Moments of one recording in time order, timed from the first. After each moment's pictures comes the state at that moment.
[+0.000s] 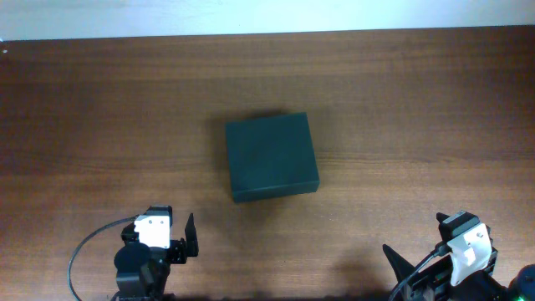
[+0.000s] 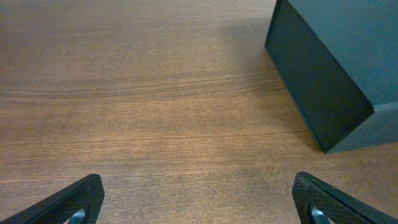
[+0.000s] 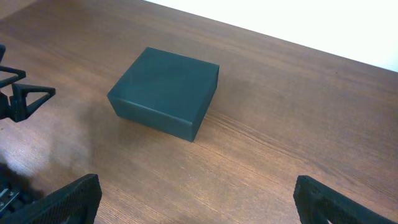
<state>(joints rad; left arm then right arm) 0.04 0.06 0.20 -0.67 0.05 0.05 0.17 0.45 1.21 -1.29 -0.26 -0.16</state>
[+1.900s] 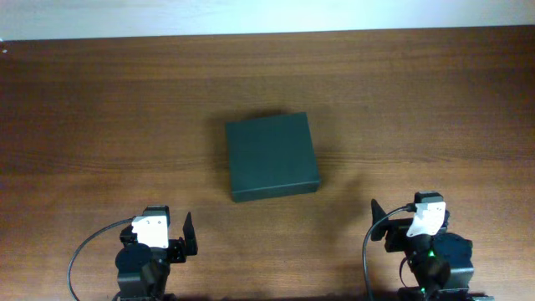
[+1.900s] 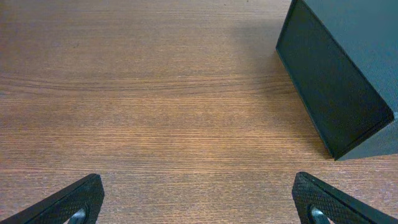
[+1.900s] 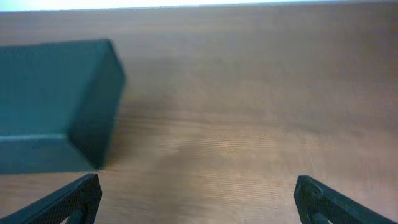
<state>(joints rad) 0.04 0.04 0.18 -0.66 0.02 0.01 0.02 0.09 0.25 -0.60 -0.07 0.06</state>
